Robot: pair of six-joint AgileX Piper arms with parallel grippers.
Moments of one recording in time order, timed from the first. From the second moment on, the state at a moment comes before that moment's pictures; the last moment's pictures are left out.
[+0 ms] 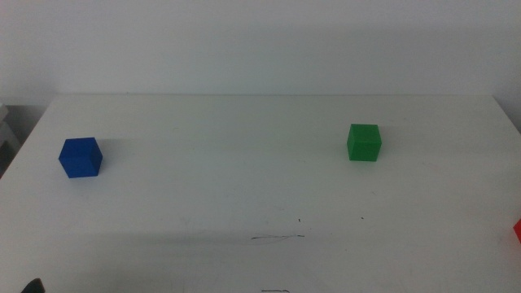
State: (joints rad) left arm 0.00 -0.01 0.03 -0.02 0.36 -0.05; right arm -0.29 1.65 -1.11 -0.07 0.93 -0.28
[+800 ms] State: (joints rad) left arm 0.00 -0.01 0.03 -0.02 0.36 -0.05; right arm -0.29 1.82 -1.14 -0.07 0.87 -0.28
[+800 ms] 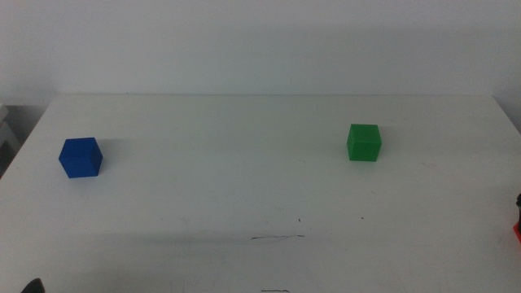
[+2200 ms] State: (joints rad) left arm 0.00 -0.01 0.03 -0.02 0.36 -0.05; right arm 0.30 1.78 -1.50 -0.04 1.22 0.32
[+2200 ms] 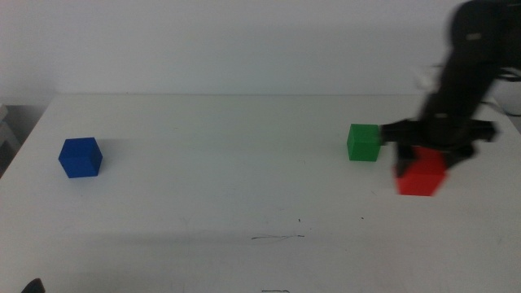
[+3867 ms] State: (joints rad) left arm 0.00 -0.01 0.03 -0.02 0.36 -0.05; right arm 0.71 2.25 -1.92 -0.04 1.22 0.68
